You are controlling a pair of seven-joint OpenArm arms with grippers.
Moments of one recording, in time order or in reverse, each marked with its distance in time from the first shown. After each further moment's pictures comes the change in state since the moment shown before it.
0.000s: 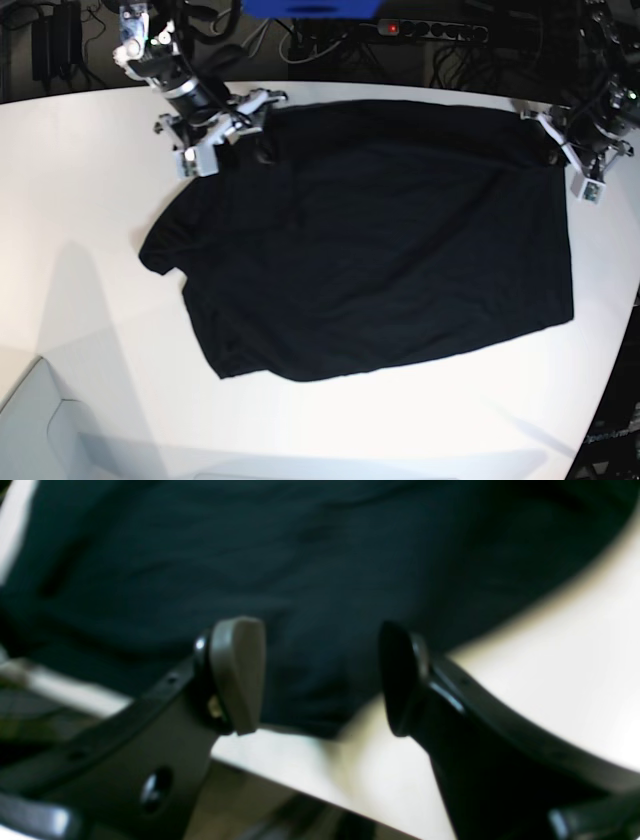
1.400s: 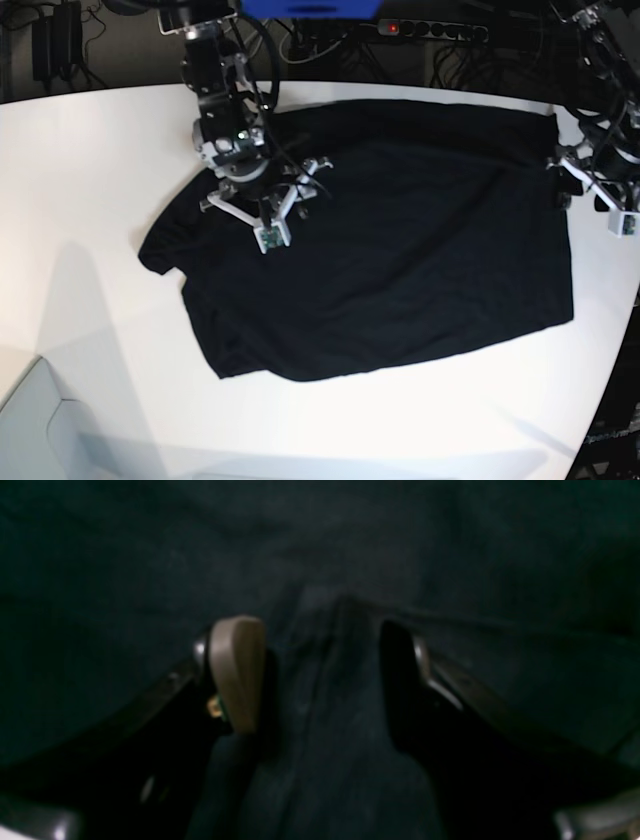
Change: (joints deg) left arm -9.0 5.8 -10.1 1.7 0.5 -0.4 0.0; right arm 23.5 -2.7 -9.4 -26.4 -23.6 -7.8 2.4
